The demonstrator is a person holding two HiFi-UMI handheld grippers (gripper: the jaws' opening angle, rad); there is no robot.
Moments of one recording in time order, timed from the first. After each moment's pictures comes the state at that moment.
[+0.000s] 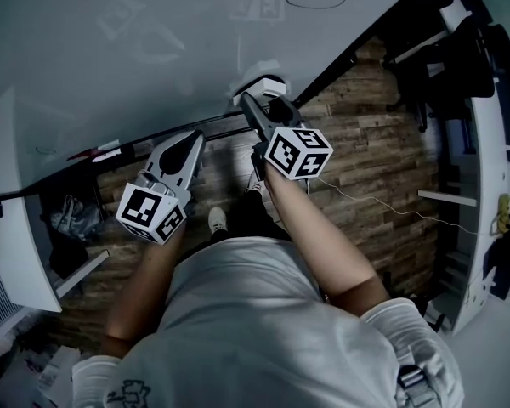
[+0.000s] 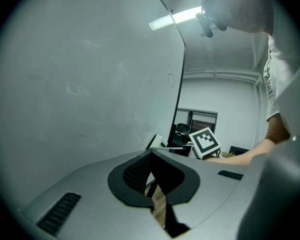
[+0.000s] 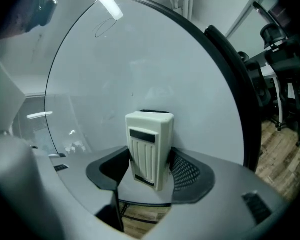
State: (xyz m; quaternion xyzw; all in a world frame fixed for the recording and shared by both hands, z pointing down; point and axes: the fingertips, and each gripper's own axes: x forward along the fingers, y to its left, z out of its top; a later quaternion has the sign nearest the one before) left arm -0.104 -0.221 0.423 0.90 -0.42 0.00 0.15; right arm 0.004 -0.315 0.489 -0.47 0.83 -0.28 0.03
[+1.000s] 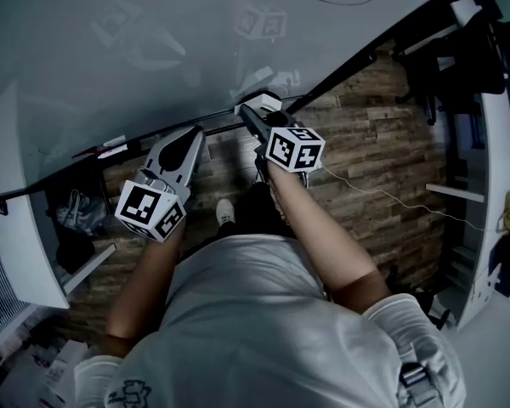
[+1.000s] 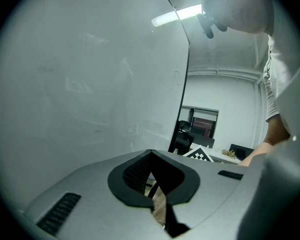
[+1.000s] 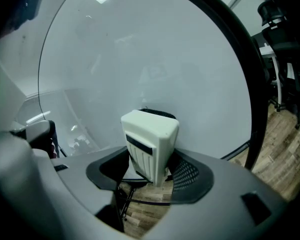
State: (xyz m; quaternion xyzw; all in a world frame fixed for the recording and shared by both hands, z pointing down) left arm -0.127 -0.231 0.439 0.89 -0.42 0.02 0.16; right arm -0.019 -0.306 0.587 -0.44 0.82 -0.36 -0.03
